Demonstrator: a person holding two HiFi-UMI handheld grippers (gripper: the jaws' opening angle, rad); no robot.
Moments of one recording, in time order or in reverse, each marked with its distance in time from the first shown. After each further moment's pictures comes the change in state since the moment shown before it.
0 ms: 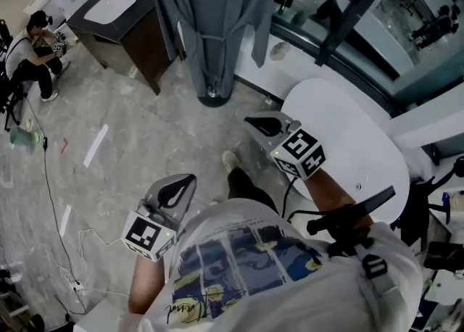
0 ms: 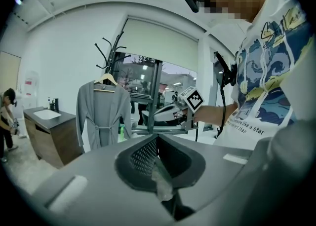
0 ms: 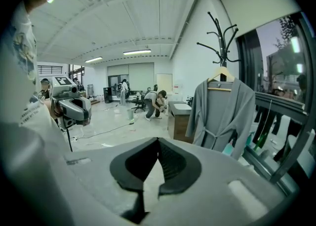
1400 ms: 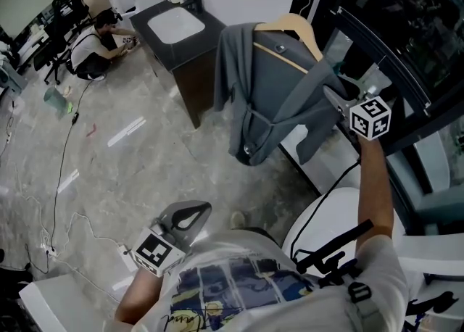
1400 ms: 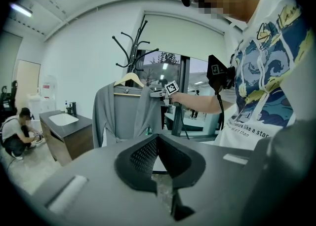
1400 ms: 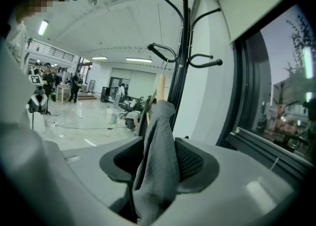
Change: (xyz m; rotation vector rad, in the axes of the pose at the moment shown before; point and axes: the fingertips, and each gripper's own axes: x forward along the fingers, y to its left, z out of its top) left arm 0.132 0.154 0.066 -0.061 0.005 0.239; right arm 0.149 -0.447 0.171 -0.206 -0.165 -0.015
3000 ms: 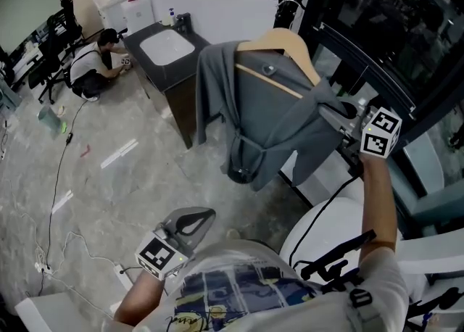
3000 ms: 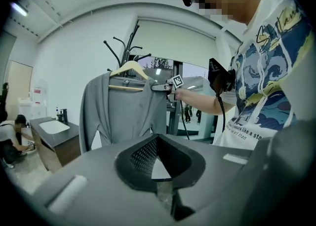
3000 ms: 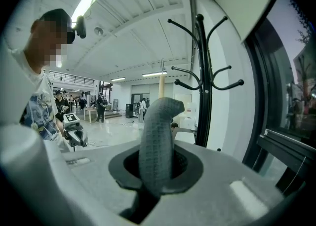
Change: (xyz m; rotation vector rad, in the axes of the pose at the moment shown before) left arm 0.018 -0.012 0.019 0.066 -0.076 -0.078; right arm -0.073 0.072 0.085 0.096 -0.119 0.302
